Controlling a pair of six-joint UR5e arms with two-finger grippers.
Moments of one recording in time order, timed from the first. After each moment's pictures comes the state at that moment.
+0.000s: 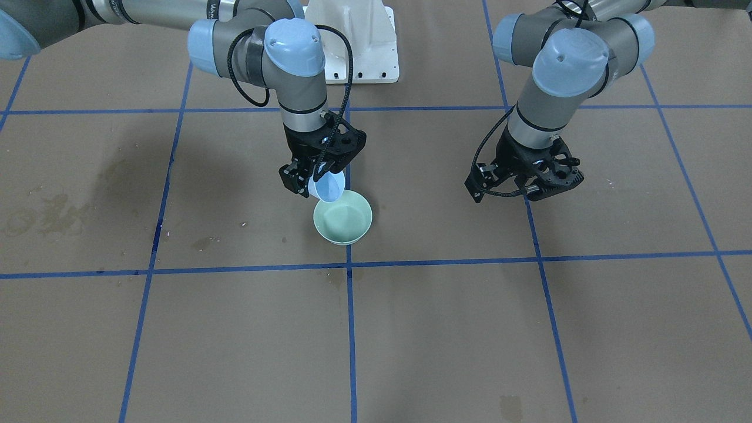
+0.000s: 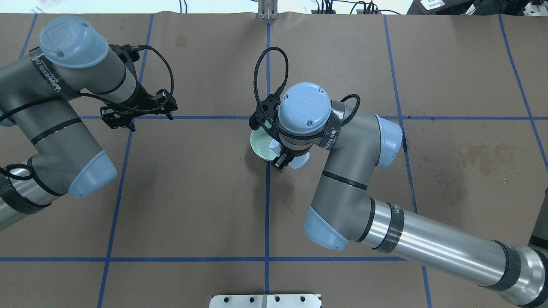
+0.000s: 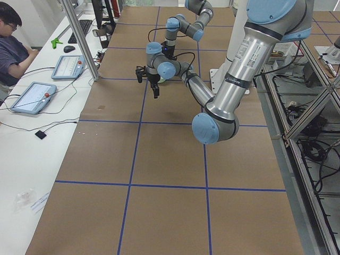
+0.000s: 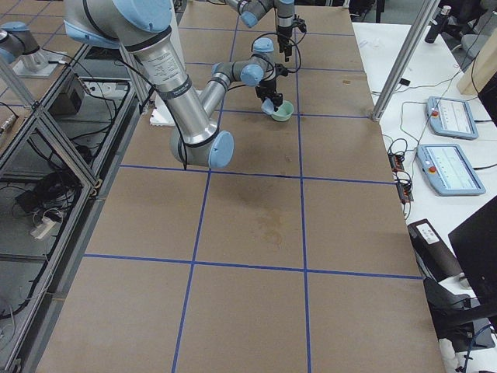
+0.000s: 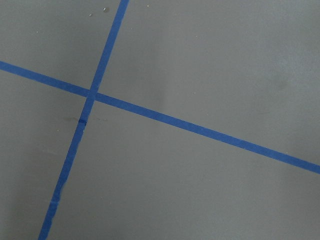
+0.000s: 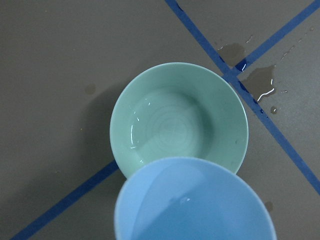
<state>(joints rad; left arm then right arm) -0.80 -2.05 -1.80 -1.55 -2.04 -1.30 0.51 -0.82 1.62 -1.63 1.79 0.30</state>
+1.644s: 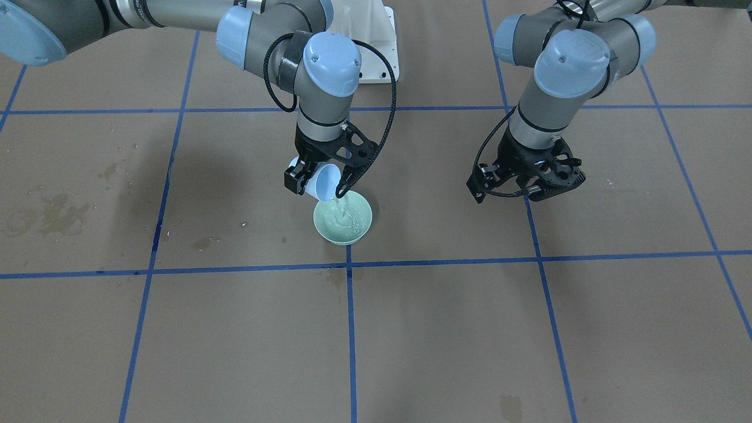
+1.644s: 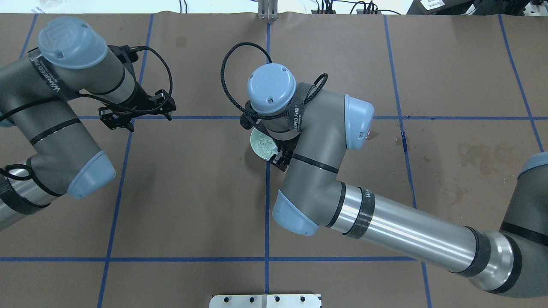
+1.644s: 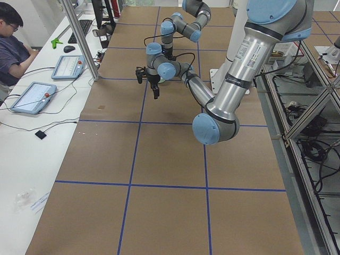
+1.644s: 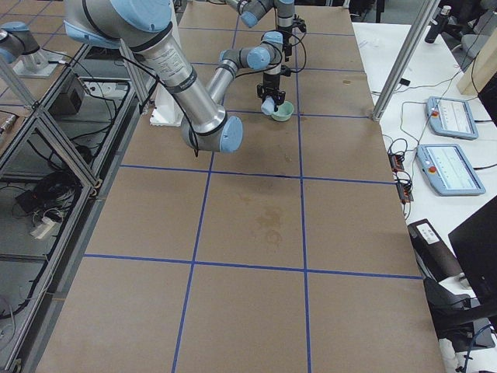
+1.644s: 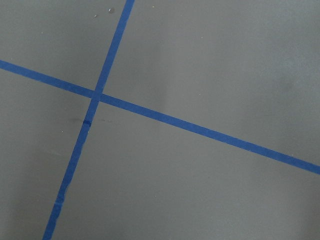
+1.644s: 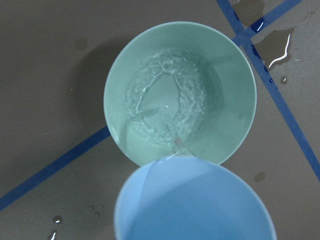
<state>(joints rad) -0.80 -2.05 -1.80 -1.55 -2.04 -1.30 0.53 -0.69 1.54 -1.91 1.82 0.17</state>
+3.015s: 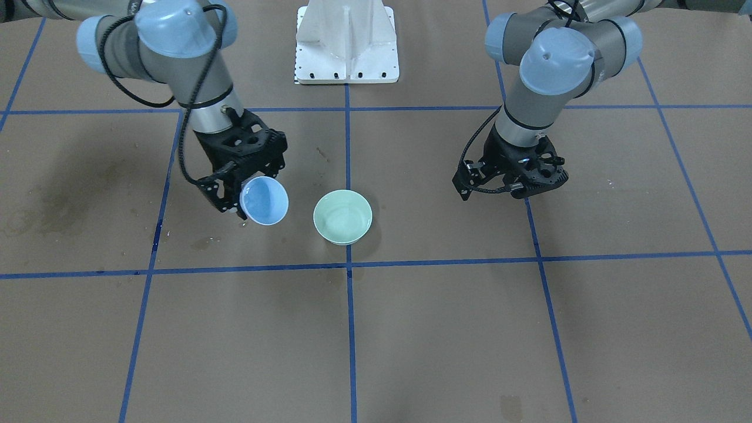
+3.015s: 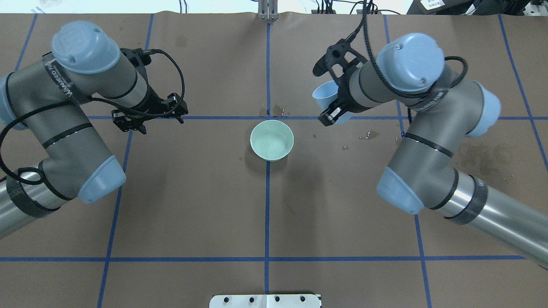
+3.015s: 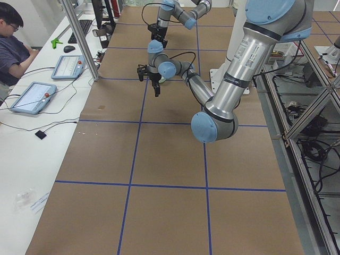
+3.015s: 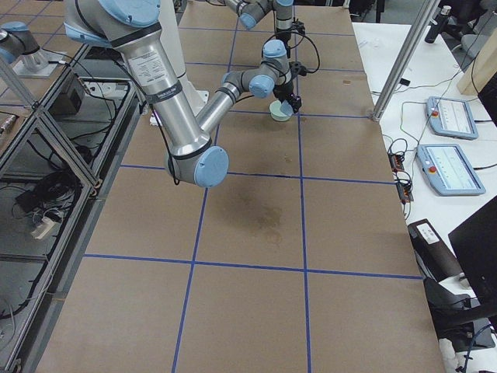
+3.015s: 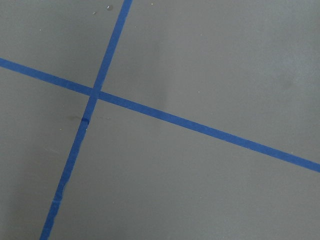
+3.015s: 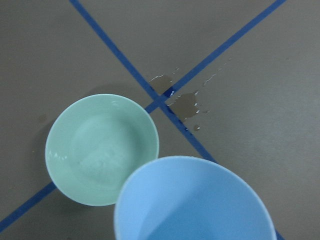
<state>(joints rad) -0.76 -2.08 -1.79 -1.59 -2.03 -1.30 0.73 -1.07 1.83 -1.39 1.81 0.35</state>
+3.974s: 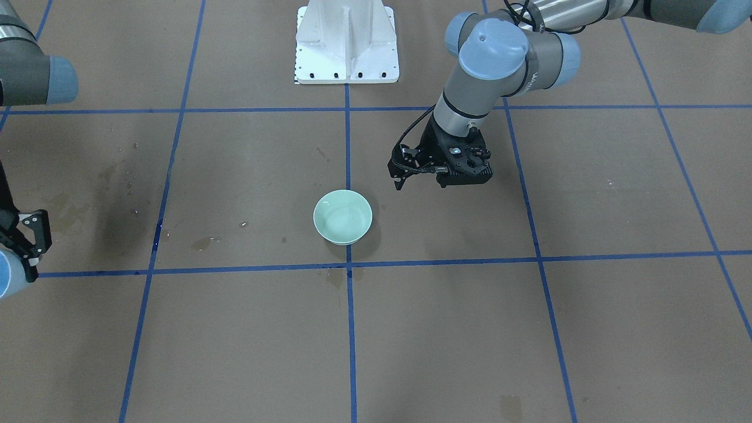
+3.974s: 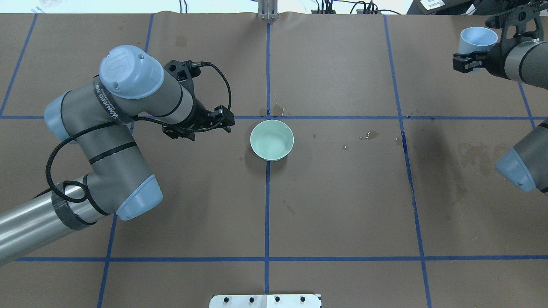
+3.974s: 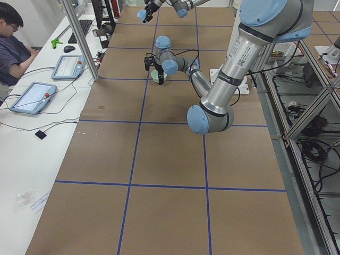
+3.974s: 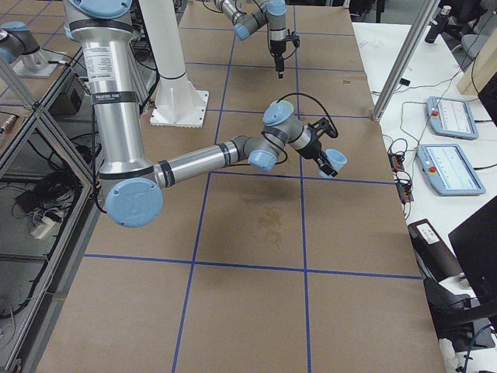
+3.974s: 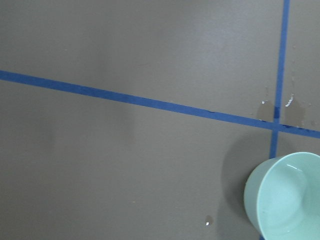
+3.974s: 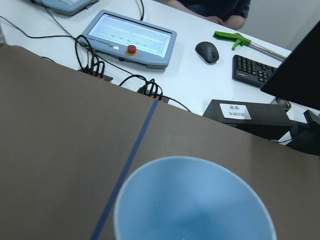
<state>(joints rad) -0.66 -2.18 -1.70 -1.78 -1.98 -1.33 1.02 -1.45 1.65 -0.77 1.57 0.61</state>
